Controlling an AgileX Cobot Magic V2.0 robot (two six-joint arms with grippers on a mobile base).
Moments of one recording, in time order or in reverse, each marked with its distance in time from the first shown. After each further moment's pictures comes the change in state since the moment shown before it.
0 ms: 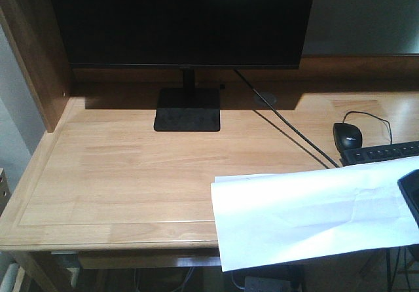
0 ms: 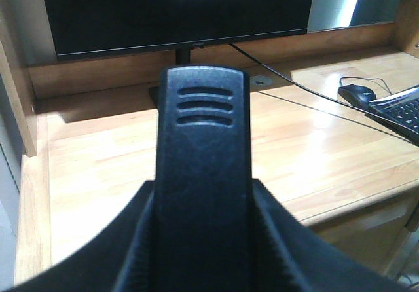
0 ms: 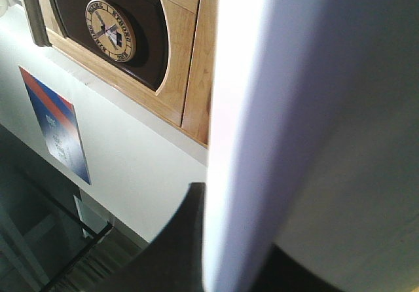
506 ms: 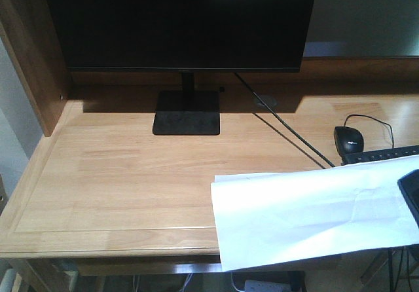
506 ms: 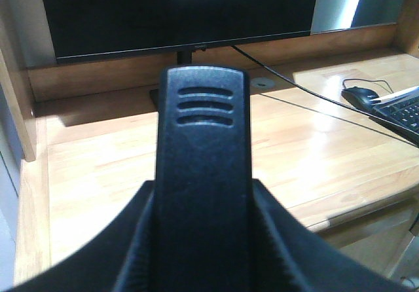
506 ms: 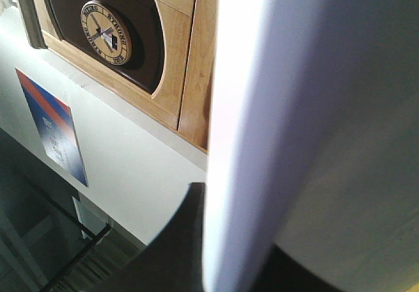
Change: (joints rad) left arm 0.000 0.000 0.000 0.000 0.000 0.000; right arm 0.000 0.000 0.000 0.000 0.000 0.000
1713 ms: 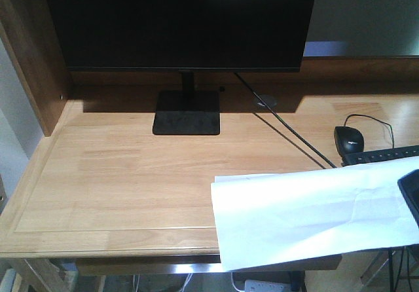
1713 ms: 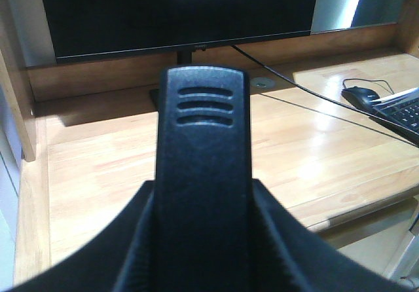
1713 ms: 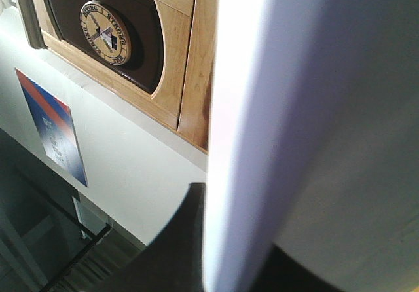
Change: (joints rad) left arm 0.000 0.000 0.000 0.000 0.000 0.000; right arm 0.000 0.000 0.000 0.000 0.000 0.000
